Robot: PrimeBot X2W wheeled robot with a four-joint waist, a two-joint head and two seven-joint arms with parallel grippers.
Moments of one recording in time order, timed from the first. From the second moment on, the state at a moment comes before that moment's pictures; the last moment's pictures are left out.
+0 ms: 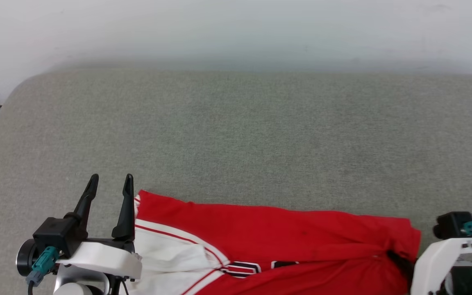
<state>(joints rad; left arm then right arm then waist) -0.07 0.37 -0.26 0.00 -0.49 0.16 -0.26 0.00 -0.25 0.01 0.08 0.54 0.13 0.67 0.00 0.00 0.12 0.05</state>
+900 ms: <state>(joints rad) -0.03 0.38 -0.29 0.01 -0.49 0.17 -0.24 0.03 -0.06 -0.15 -0.02 1.17 0.13 1.02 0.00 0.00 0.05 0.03</state>
